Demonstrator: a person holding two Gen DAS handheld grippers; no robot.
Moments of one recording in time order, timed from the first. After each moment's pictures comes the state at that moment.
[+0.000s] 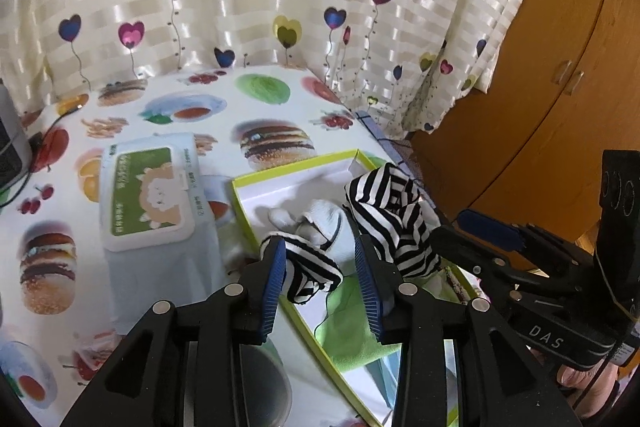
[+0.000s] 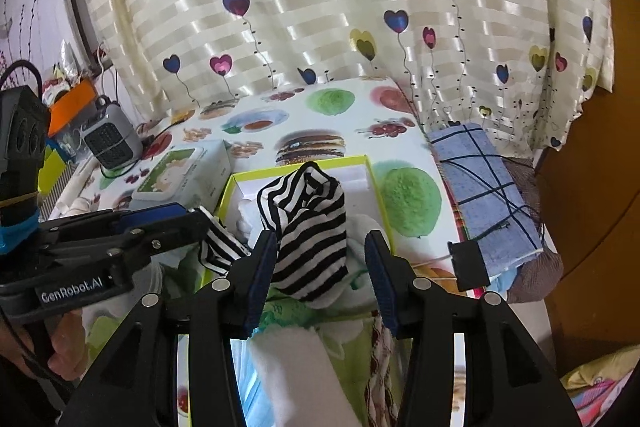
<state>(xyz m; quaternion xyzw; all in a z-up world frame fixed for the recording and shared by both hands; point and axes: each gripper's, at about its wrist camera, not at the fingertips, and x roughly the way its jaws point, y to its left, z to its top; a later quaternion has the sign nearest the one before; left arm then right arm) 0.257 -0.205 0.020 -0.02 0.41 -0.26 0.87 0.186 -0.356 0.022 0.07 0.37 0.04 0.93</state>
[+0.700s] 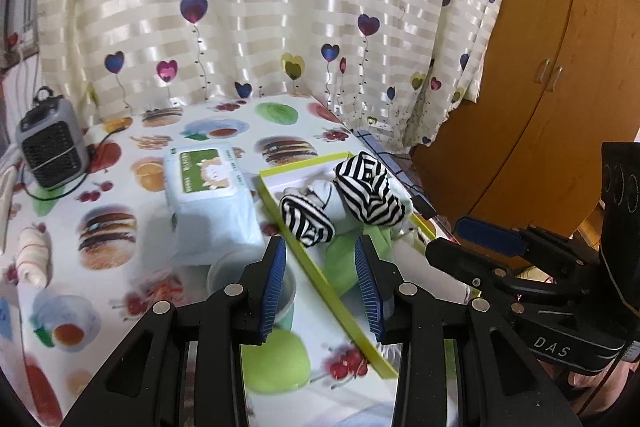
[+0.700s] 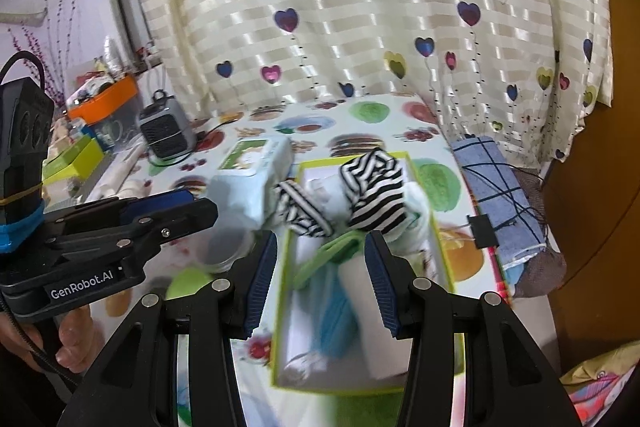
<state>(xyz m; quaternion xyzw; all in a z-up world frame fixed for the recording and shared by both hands) 0.160 -0.162 0.061 -0.01 0.36 -0.24 0.90 0.104 -0.307 0.052 0.05 0.34 0.09 0.93</state>
